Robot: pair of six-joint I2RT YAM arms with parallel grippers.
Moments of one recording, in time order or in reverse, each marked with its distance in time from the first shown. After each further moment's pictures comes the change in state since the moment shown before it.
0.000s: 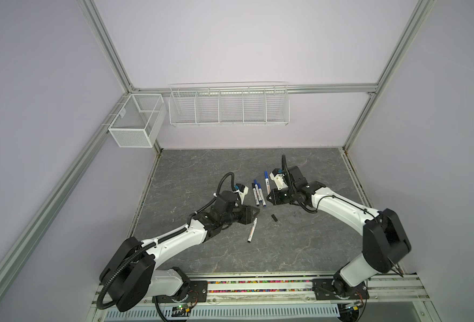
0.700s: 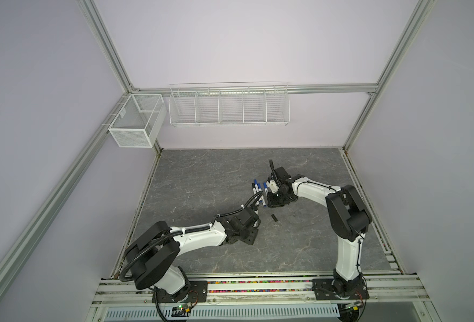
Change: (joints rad) left arm -0.206 0.225 0.082 -0.296 -0.255 0.066; right arm -0.031 0.359 0.208 -0.171 0.045 -0.063
